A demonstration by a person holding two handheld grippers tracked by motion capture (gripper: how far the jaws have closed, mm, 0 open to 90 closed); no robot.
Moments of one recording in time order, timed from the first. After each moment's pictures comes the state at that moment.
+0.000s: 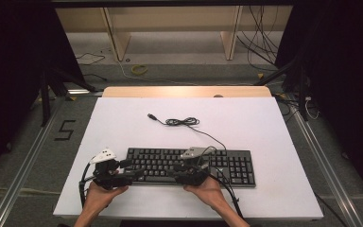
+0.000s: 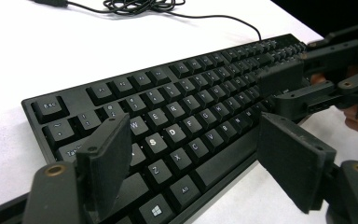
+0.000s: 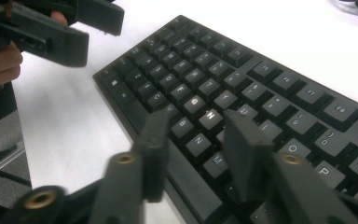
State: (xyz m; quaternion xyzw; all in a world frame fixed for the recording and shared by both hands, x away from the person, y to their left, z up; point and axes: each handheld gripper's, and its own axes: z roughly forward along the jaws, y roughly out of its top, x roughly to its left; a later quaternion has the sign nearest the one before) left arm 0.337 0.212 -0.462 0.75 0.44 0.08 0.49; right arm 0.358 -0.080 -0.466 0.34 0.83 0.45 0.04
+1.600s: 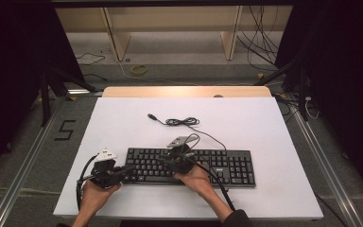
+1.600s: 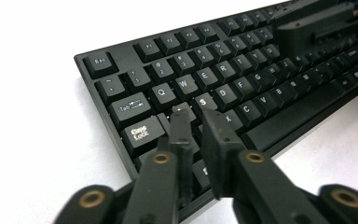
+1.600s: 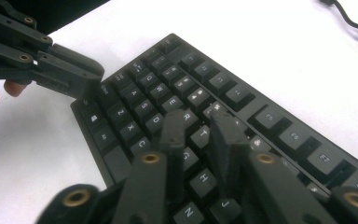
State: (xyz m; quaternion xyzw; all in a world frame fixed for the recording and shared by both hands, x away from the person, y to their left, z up) left arm 0.341 0.219 -0.468 0.78 0.47 0.10 0.40; right arm 0.391 -0.043 -0.463 0.33 0.84 0.43 0.05
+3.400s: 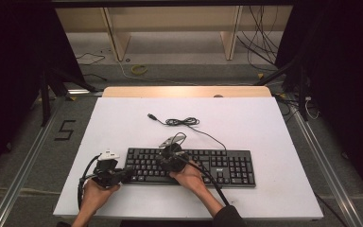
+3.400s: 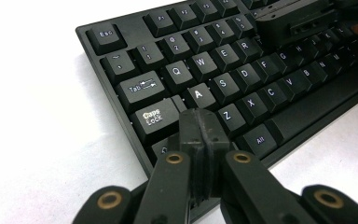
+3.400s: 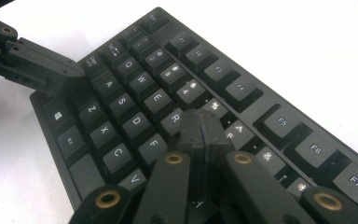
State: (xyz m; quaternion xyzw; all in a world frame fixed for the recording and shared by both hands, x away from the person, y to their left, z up) left arm 0.349 0.220 -0.480 0.79 0.48 0.09 0.37; right arm 0.404 -0.020 -0.479 0.34 0.86 0.38 0.06
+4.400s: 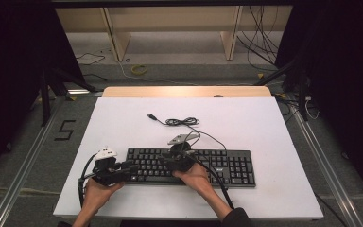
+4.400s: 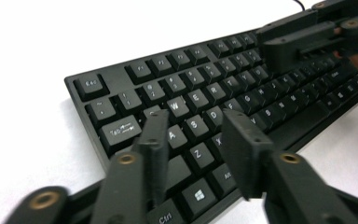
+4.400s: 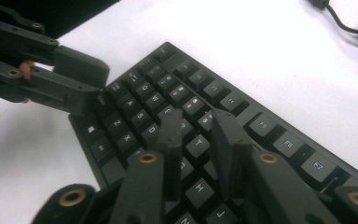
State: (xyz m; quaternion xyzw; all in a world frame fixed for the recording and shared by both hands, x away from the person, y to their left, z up) left arm 0.347 0.217 -0.467 0.76 0.47 0.10 0.44; right arm 0.395 -0.045 -0.460 0.34 0.83 0.44 0.04
